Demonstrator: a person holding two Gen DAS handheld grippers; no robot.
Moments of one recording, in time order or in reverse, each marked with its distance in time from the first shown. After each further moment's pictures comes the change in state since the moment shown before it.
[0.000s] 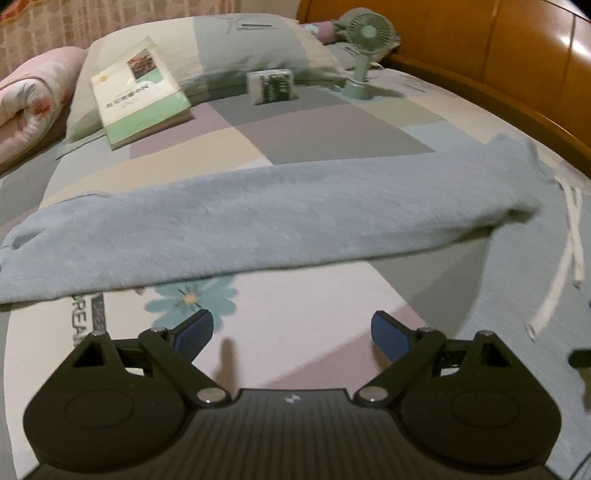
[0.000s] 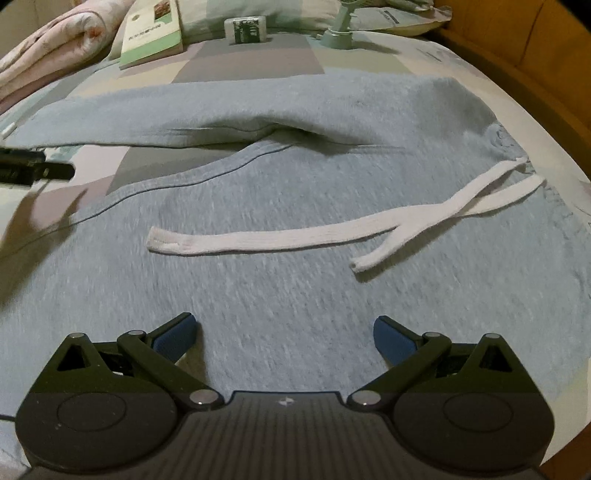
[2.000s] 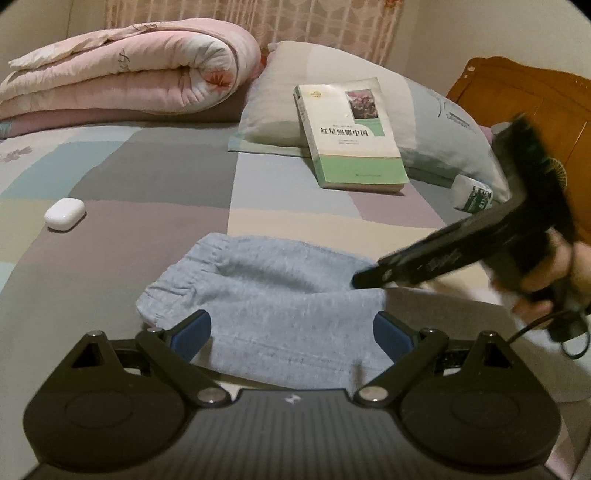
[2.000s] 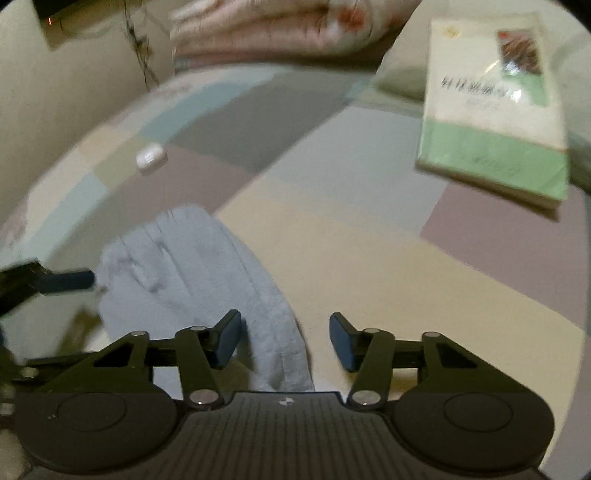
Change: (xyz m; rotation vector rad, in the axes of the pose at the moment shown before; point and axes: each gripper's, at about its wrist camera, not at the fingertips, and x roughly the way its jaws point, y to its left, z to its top) left arm -0.005 0.243 0.003 -0.398 -0.158 0.130; right arm 0.214 0.336 0.347 -0.535 0.062 0.576
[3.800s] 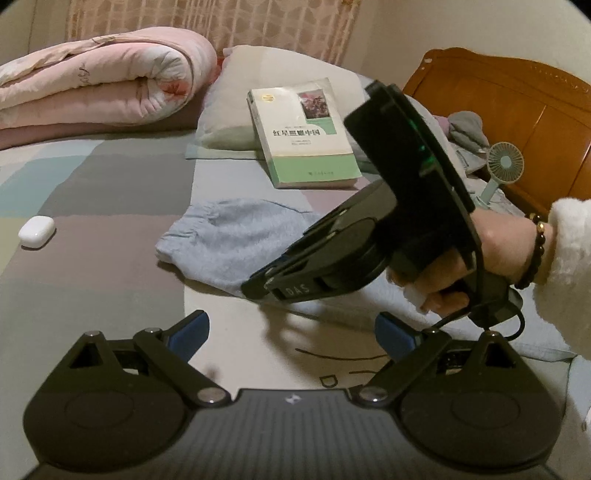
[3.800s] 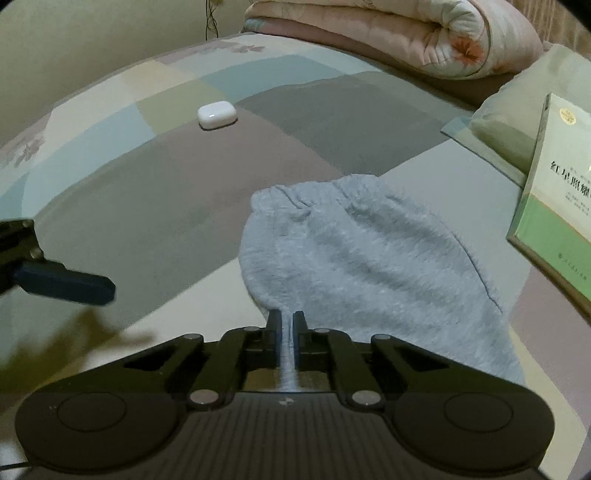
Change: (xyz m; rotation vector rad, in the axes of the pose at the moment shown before) left arm -0.021 -0.013 -0.003 0.085 -0.004 -0.119; right arm 0.022 0.071 0.026 -0.256 0.030 0.035
